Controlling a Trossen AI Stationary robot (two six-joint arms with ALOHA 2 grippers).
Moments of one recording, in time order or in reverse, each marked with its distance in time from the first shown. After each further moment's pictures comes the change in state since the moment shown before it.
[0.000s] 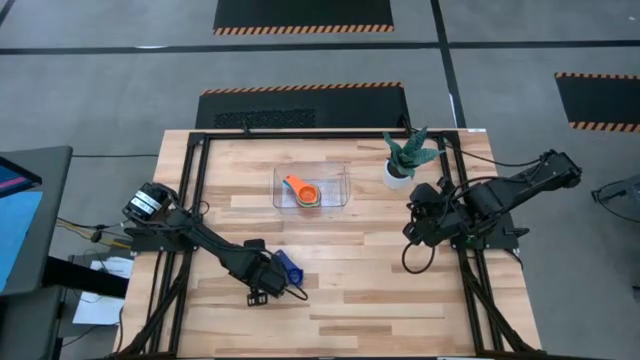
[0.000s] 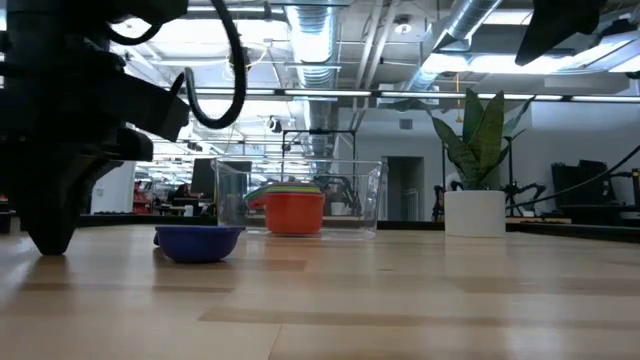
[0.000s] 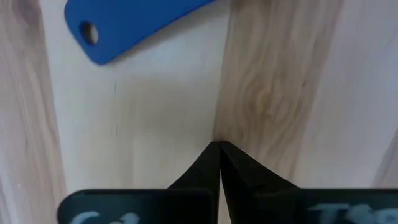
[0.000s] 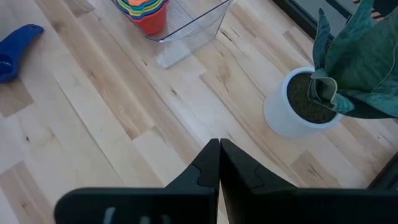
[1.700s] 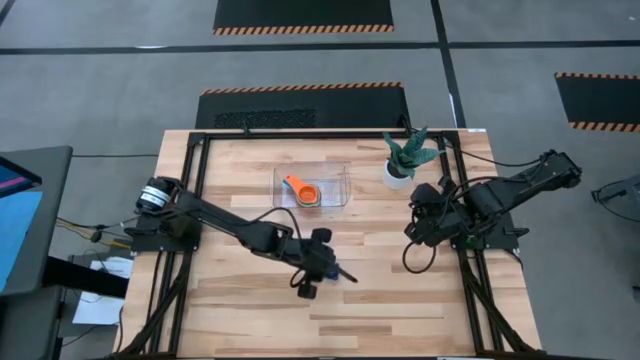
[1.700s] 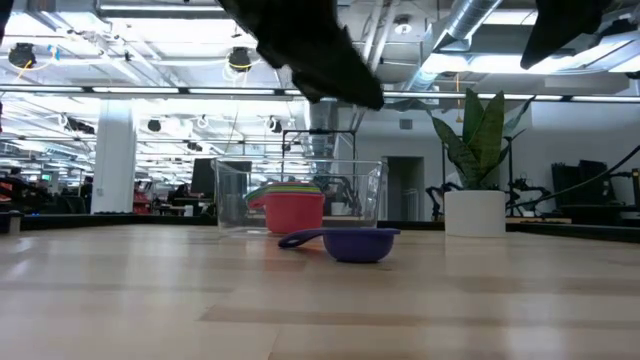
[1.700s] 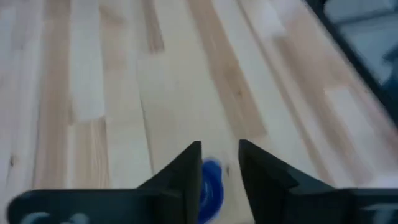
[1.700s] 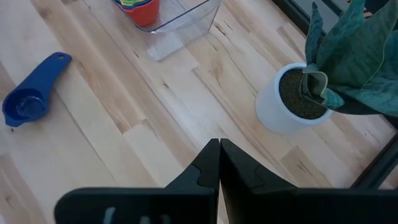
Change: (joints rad) left arm 0.196 0.021 0.204 0.637 0.042 0.592; right arm -0.001 0.000 0.000 -0.043 -0.002 -0.008
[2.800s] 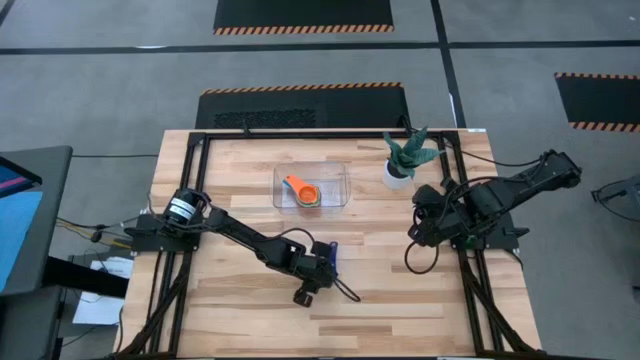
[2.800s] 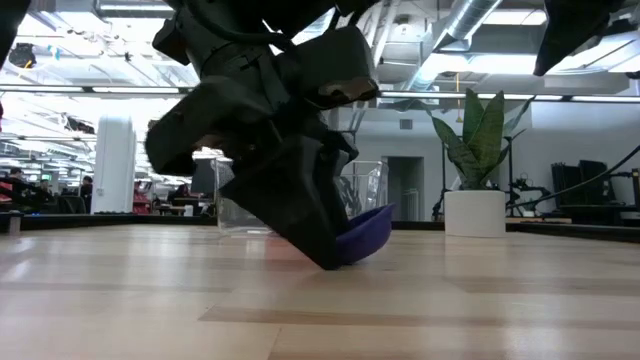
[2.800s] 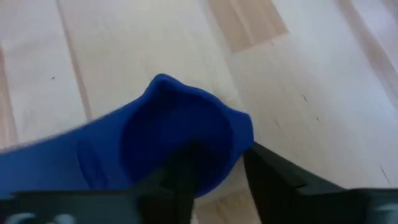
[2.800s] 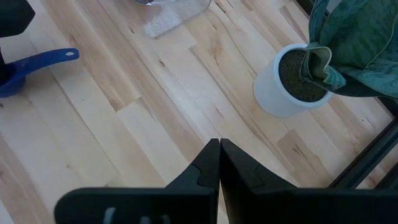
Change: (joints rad) left arm -0.017 0.243 0.012 -0.053 -0.013 0.099; right arm 0.001 0.000 0.000 -0.058 -0.062 0.002
